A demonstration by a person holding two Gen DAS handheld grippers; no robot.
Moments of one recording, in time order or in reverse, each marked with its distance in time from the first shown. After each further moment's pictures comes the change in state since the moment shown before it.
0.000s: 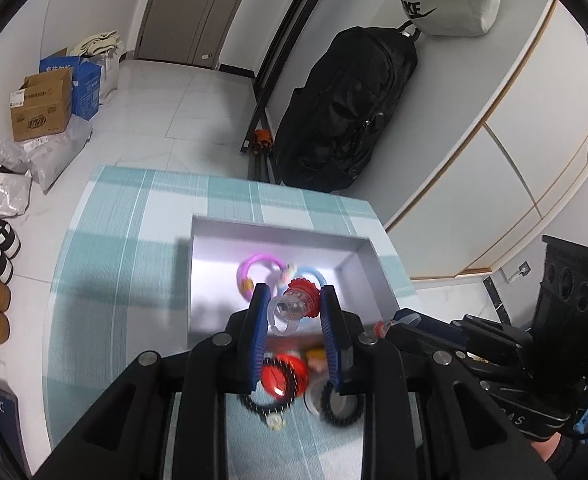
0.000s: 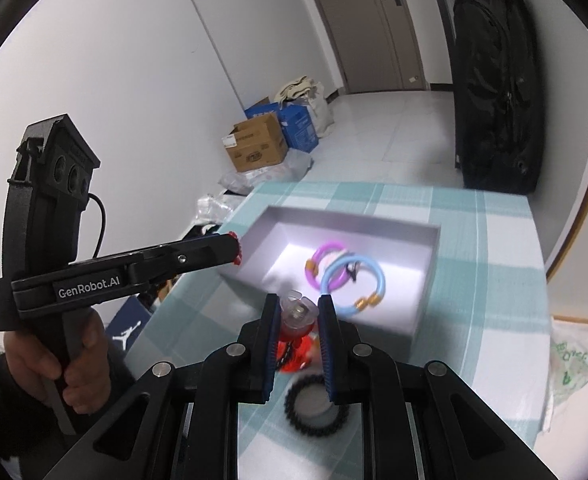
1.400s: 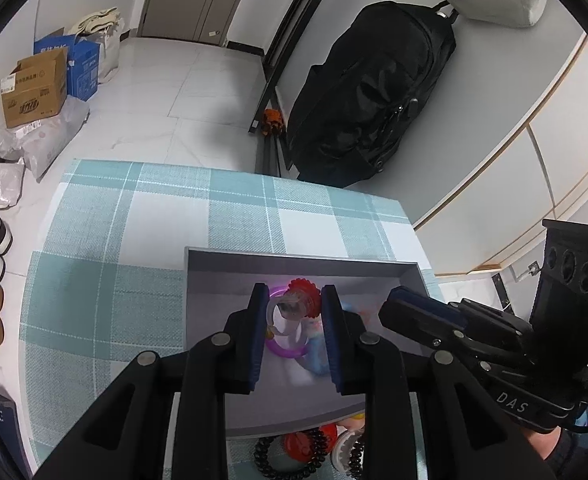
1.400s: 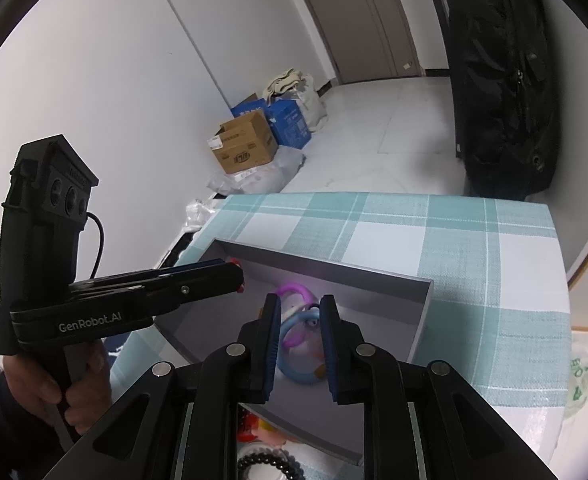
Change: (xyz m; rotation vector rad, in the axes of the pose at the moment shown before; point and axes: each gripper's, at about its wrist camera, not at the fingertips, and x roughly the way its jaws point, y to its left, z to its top) left arm 0.050 0.018 0.022 -0.032 0.079 0.017; right arm 0.053 -0.045 0.031 0.050 0.023 0.019
